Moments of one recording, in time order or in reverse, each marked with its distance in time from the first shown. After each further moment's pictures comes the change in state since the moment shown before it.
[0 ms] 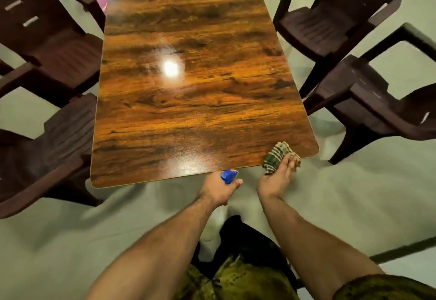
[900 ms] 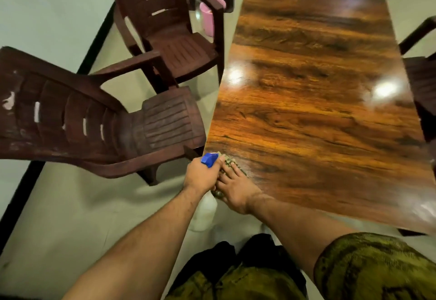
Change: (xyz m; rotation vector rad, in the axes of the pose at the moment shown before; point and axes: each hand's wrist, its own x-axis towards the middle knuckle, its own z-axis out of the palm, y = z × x) left_hand -0.035 -0.148 -0.291 -0.300 0.587 -0.133; right_hand -0.175 -0.189 0.229 -0.890 -1.000 -1.568
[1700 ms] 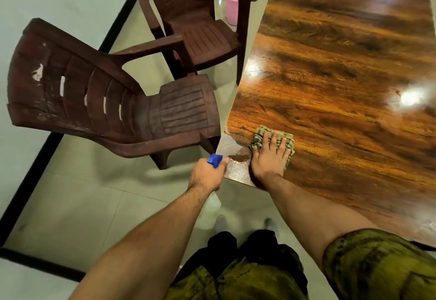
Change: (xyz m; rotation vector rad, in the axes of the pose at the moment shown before) left_hand -0.013 -0.032 -0.008 0.060 0.026 -0.130; right_hand 0.013 0.031 -0.026 0.338 0.187 0.911
